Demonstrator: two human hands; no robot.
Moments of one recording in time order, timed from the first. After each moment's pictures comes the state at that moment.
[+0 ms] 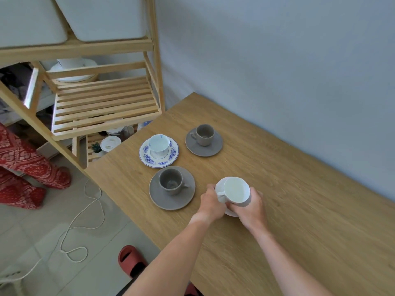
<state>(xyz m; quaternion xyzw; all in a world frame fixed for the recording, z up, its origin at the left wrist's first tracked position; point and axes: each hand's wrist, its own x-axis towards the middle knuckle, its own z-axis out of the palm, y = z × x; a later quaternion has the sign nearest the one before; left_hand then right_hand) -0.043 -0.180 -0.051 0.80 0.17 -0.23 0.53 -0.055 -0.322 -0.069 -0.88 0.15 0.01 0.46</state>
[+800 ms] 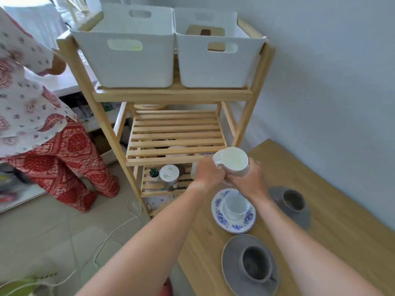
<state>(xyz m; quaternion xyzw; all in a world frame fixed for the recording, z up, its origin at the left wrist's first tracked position) 0.143 0.106 0.037 0.81 0.24 -0.03 0.54 0.172 -0.030 0.015 -0.88 -0.05 0.02 0.48</state>
